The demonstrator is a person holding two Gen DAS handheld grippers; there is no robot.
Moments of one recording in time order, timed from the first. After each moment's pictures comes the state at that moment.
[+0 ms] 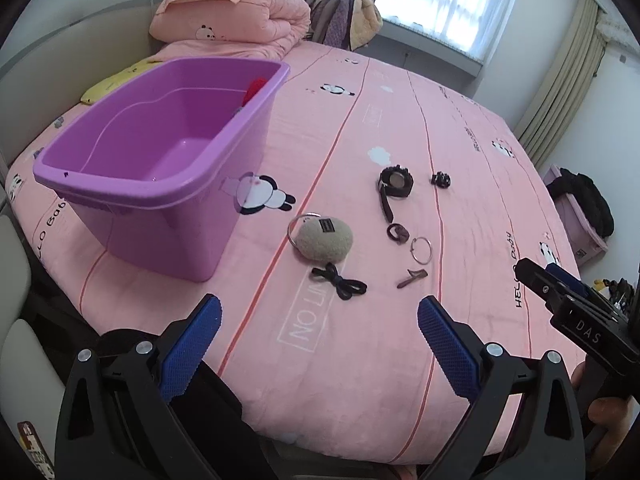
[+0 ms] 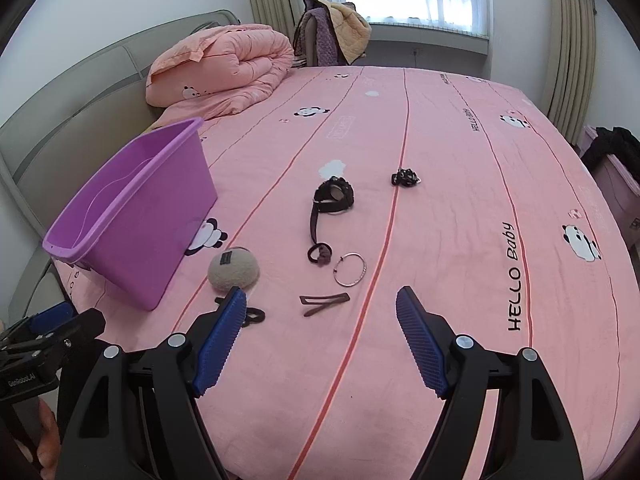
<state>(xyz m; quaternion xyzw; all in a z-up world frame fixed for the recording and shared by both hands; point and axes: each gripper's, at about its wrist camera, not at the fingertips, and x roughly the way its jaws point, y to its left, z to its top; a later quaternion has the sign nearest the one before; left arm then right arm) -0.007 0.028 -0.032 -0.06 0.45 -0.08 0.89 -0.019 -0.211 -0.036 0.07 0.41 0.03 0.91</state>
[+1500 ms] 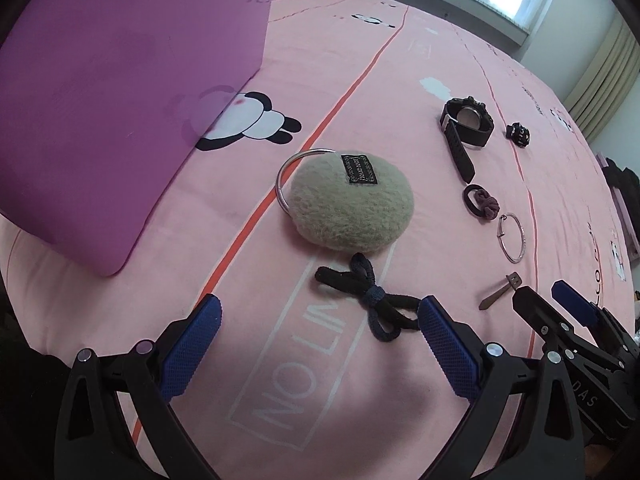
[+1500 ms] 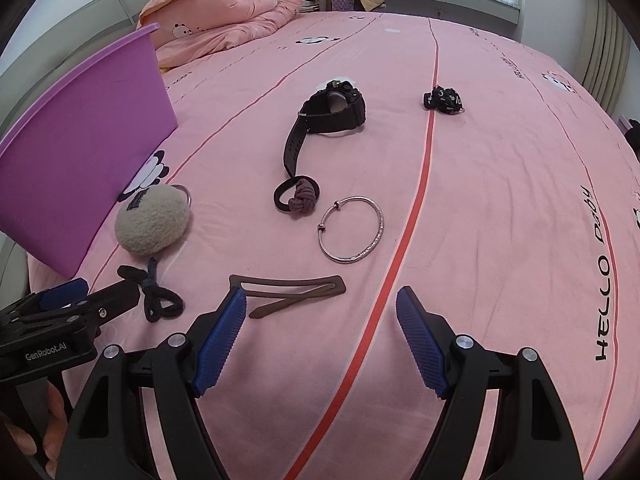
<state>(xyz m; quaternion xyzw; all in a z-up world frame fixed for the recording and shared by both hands) 0.096 -0.005 -0.180 -0.06 0.52 -0.02 0.85 0.080 -0.213 -0.183 0.04 0.48 0.06 0.88</state>
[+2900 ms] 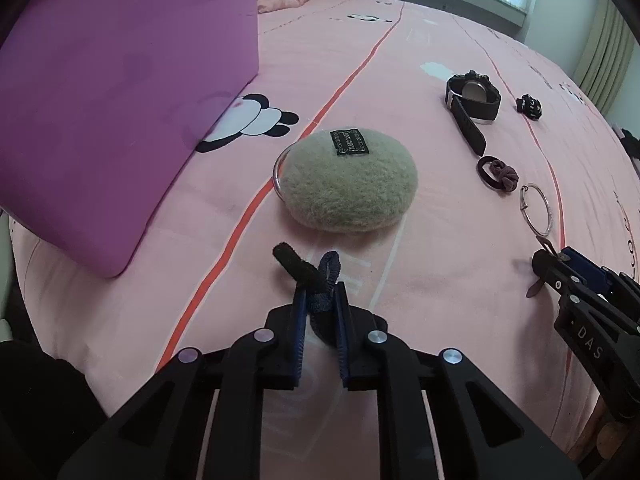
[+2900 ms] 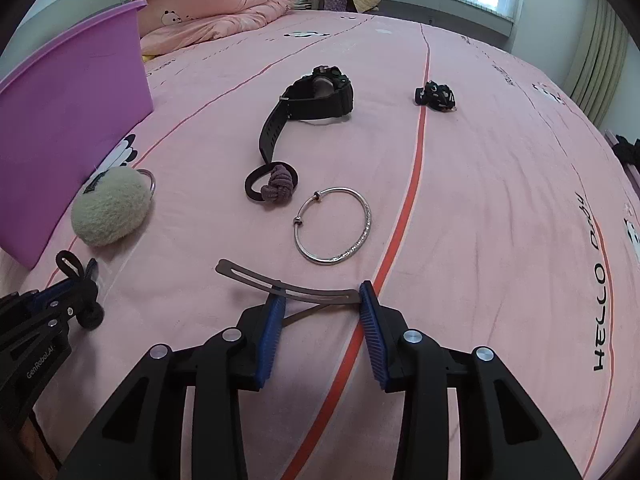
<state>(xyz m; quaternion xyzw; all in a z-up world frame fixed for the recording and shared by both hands) 0.087 -0.026 -0.196 0.01 0.50 0.01 0.87 0.088 -0.212 -0.207 0.01 0.47 0.02 0.88</state>
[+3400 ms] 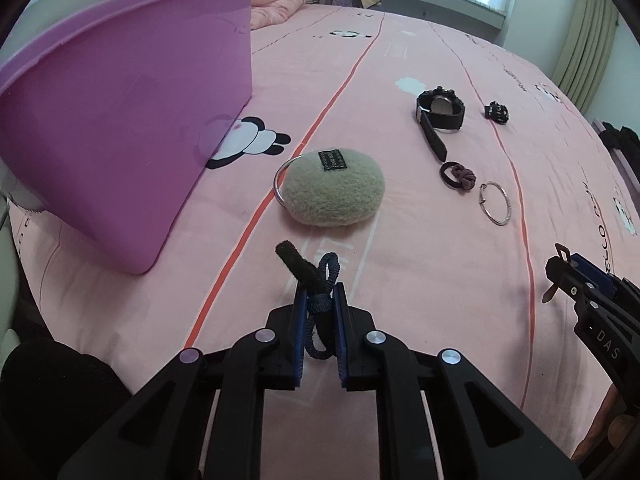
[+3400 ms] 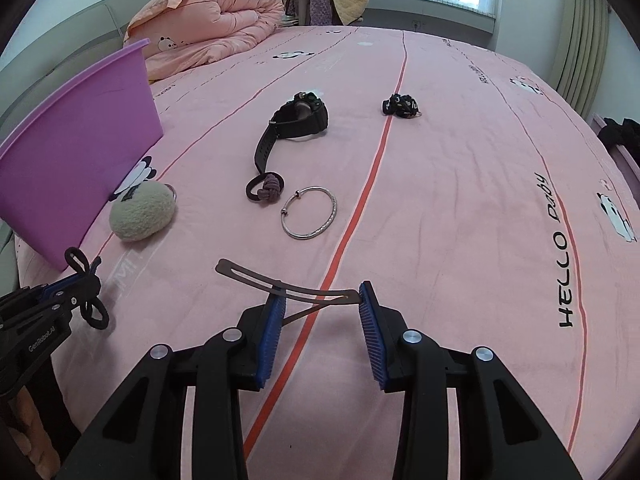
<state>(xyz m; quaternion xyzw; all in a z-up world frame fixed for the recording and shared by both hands) 0.053 -0.027 -0.158 0.02 0.48 -0.02 0.88 0.034 -0.231 -0.167 0.03 0.45 0.02 0.89</state>
